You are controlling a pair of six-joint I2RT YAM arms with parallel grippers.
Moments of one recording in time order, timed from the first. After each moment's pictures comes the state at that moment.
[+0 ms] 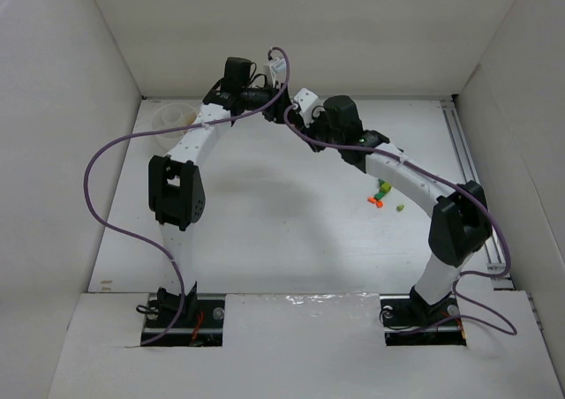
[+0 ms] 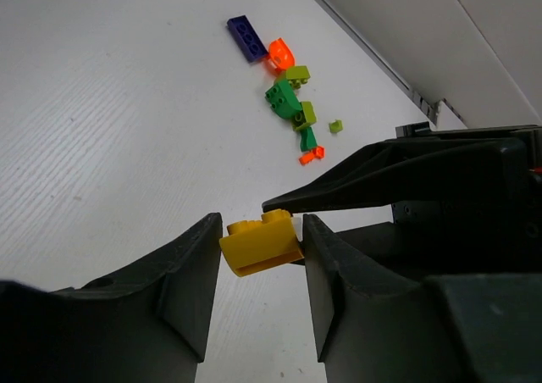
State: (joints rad) left arm -0.32 2.10 1.96 -0.41 0.99 -0.15; right arm 0.58 1.74 1.46 -0.17 -0.10 -0.34
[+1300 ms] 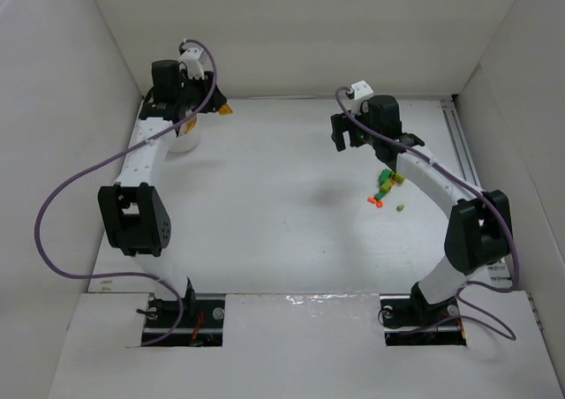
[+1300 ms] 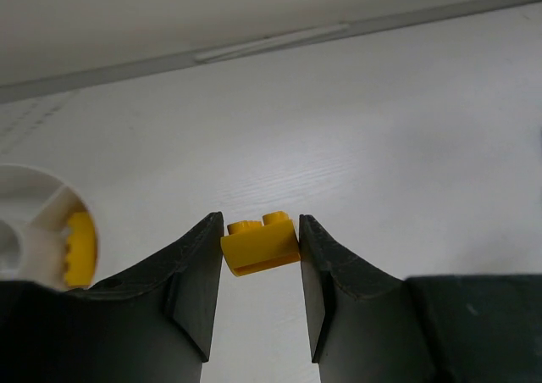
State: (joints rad) left arm -0.04 1.77 1.63 -0.31 0.46 -0.09; right arm 0.34 1.62 1.28 -0.12 -0.07 -0.09
